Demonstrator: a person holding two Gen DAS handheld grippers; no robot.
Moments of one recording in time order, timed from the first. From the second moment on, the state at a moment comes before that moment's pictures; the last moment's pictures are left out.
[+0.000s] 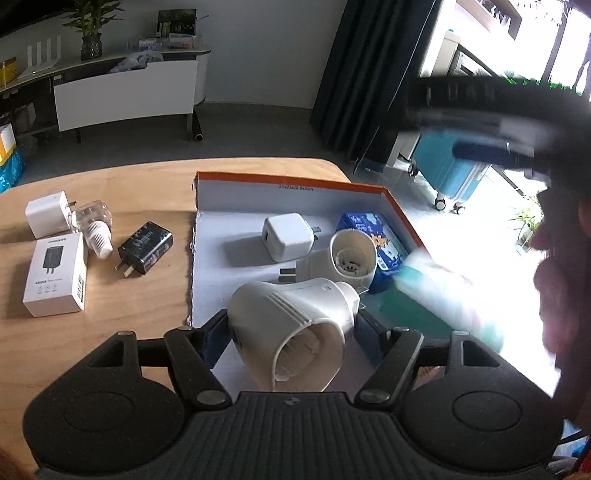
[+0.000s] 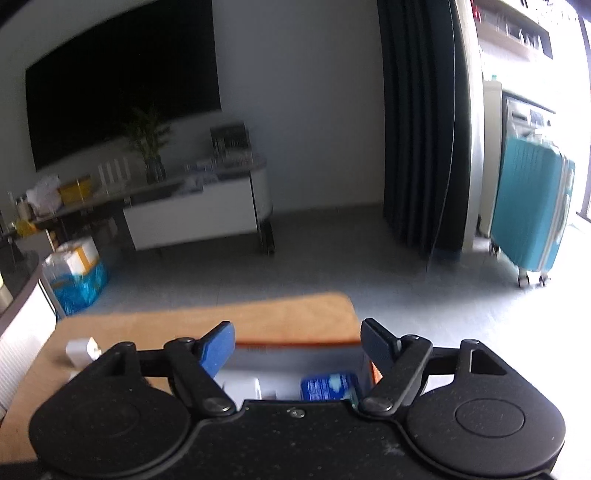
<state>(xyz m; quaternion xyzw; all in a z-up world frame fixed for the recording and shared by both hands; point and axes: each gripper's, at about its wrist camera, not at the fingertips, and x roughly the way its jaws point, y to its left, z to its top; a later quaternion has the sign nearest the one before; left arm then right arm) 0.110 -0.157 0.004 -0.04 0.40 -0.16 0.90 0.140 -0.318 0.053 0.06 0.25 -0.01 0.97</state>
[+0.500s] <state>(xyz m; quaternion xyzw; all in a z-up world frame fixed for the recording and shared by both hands) 0.115 -0.167 -0.005 -0.05 0.41 -0.17 0.89 0.081 -0.333 0.060 0.07 0.24 -0.02 0.97</state>
